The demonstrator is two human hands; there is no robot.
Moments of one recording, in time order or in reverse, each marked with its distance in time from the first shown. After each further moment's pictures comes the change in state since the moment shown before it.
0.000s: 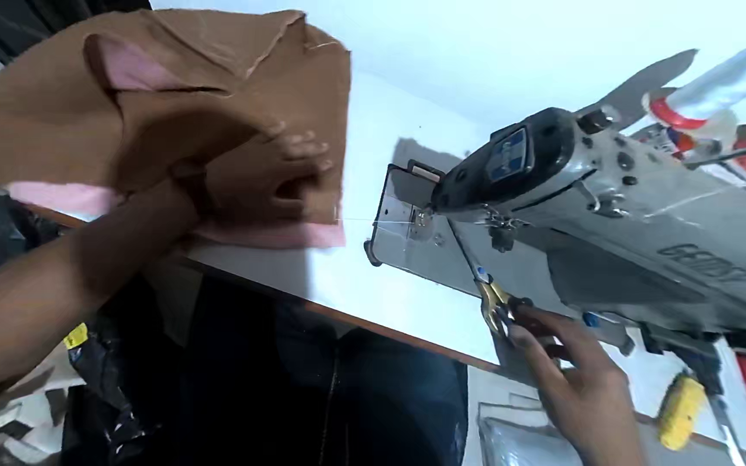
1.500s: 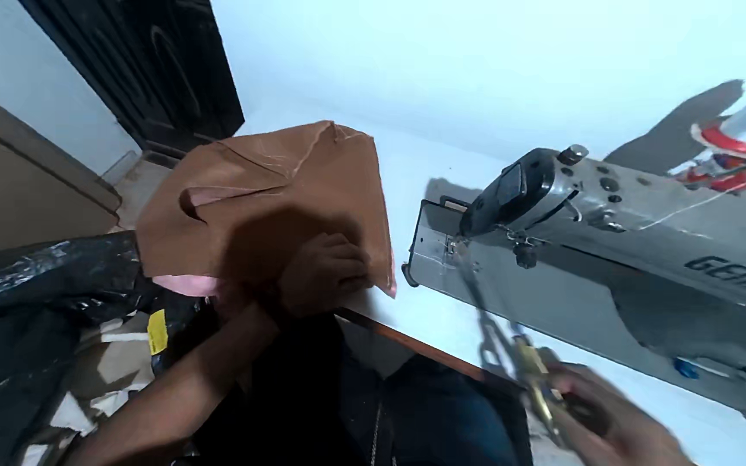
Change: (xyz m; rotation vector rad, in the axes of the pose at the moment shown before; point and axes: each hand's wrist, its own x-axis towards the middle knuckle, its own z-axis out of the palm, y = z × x) left_hand -0.053 0.127 0.030 -0.113 0.451 -0.063; right_hand -0.020 -0.040 -0.001 0.304 -0.293 -0.023
